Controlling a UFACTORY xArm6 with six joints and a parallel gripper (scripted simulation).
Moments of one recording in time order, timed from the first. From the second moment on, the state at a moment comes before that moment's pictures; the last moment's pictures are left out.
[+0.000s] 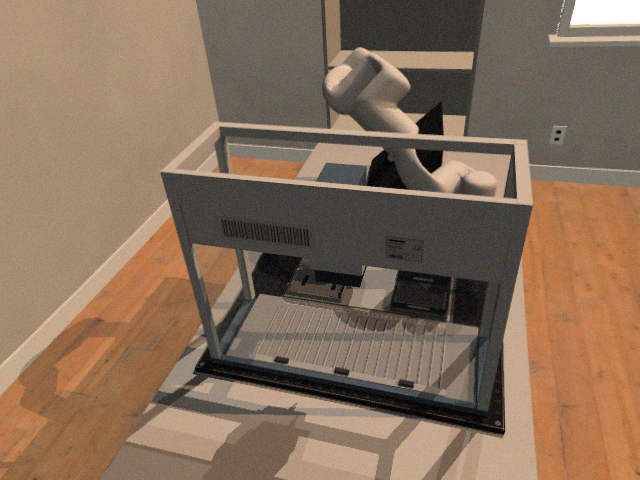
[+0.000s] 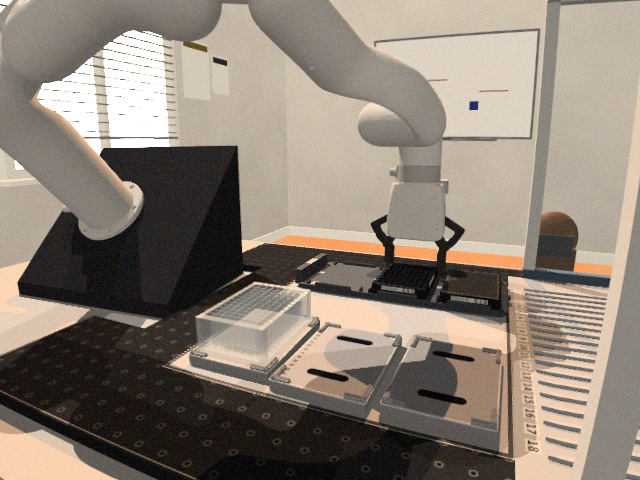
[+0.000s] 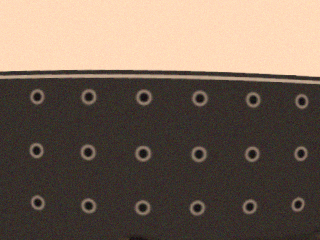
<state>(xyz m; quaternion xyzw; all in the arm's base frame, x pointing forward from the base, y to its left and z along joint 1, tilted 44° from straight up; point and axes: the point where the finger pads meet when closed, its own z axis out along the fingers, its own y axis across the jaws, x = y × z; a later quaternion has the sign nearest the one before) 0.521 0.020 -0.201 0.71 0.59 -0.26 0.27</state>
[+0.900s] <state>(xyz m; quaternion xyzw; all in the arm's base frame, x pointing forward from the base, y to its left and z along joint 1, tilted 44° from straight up) 0.524 0.032 -0.212 0.71 0.59 -0.26 0.27</state>
